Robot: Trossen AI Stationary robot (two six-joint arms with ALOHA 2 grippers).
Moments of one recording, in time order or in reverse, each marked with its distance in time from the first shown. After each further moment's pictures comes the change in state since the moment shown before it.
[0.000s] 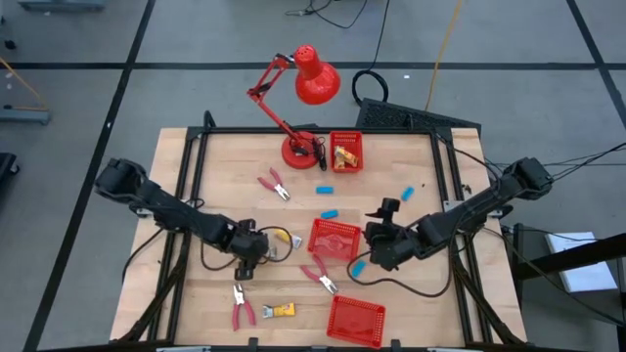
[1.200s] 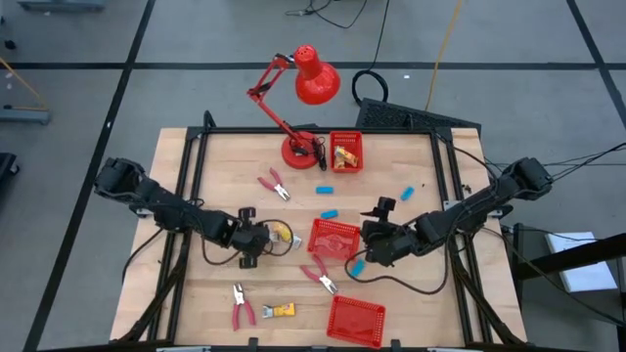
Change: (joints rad) left arm 0.055 -0.052 -0.004 -0.062 -0.234 0.104; right arm -0.048 0.001 -0.045 0.180 -0.008 -0.089
